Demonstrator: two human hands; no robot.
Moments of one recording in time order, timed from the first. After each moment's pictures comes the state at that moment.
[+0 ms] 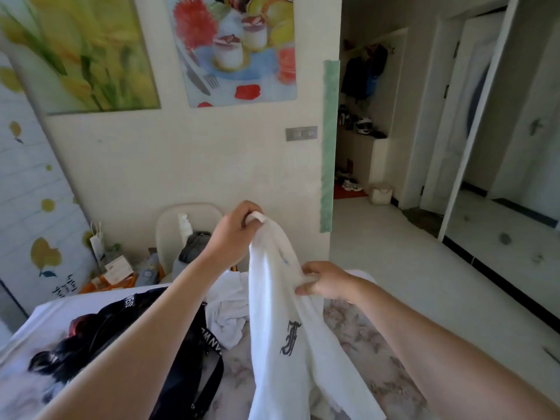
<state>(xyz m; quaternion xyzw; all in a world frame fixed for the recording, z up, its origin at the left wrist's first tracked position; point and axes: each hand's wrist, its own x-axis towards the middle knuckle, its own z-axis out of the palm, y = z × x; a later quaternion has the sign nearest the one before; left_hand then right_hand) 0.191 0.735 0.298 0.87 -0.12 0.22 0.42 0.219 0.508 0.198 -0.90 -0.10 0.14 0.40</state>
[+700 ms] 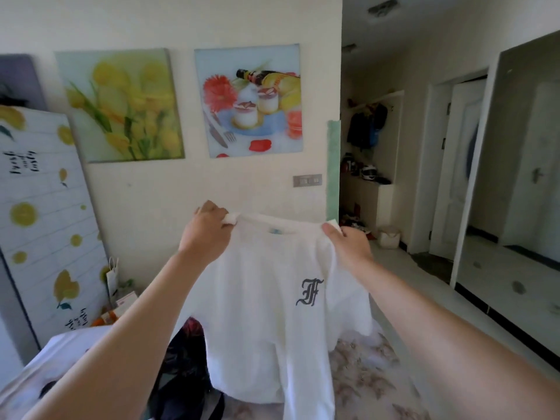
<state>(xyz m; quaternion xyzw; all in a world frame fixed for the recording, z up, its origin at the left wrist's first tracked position) 0.153 0.772 0.391 0.93 -0.02 0.32 0.20 0.195 0.481 0.339 -0.83 -0.02 -0.19 0.53</state>
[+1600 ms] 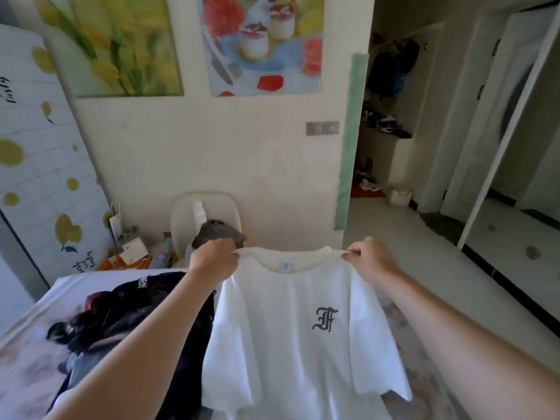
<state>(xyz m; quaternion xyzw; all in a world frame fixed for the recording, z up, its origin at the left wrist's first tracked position) 0.207 0.795 0.232 0.99 0.10 0.05 0.11 0.262 0.461 0.204 -0.96 -0.03 -0.06 0.26</state>
